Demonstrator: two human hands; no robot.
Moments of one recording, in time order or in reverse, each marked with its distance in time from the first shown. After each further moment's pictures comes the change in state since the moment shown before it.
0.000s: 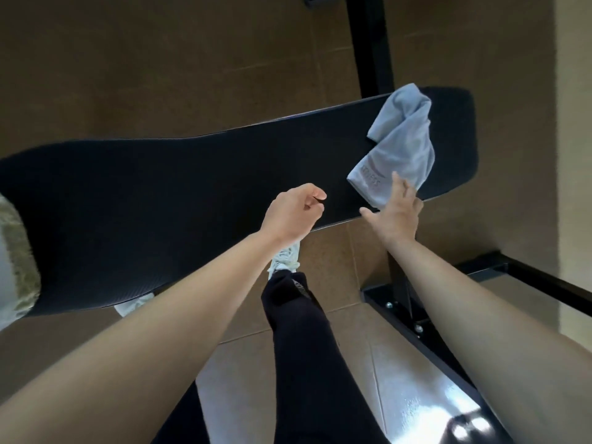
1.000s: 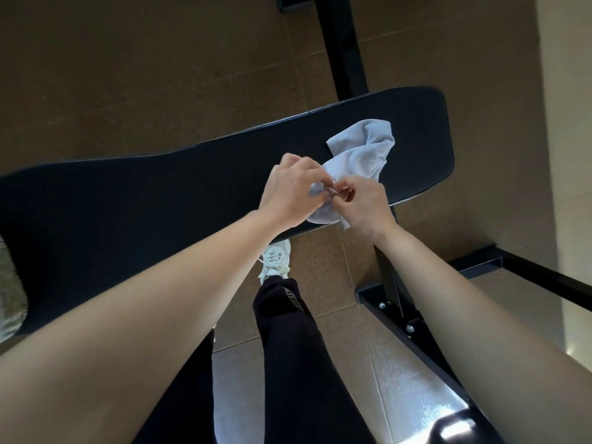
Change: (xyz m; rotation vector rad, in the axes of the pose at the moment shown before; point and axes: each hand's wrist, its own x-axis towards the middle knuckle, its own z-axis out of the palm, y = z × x) left_hand 0.047 0.047 0.016 0.420 0.177 0.411; right_hand -0.003 -0.027 -0.057 0.346 -0.168 -0.394
